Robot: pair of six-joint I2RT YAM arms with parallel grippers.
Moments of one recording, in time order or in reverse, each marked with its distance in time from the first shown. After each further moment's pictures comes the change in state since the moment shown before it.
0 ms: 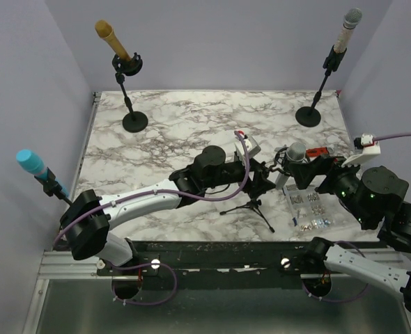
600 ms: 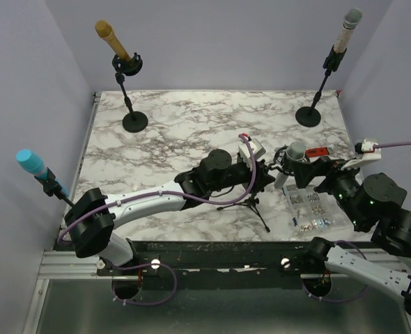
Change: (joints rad) left arm -0.035 0.046 0.021 0.018 -0.138 0.037; right arm 0.000 -0.095 -0.130 0.177 0.064 -0.096
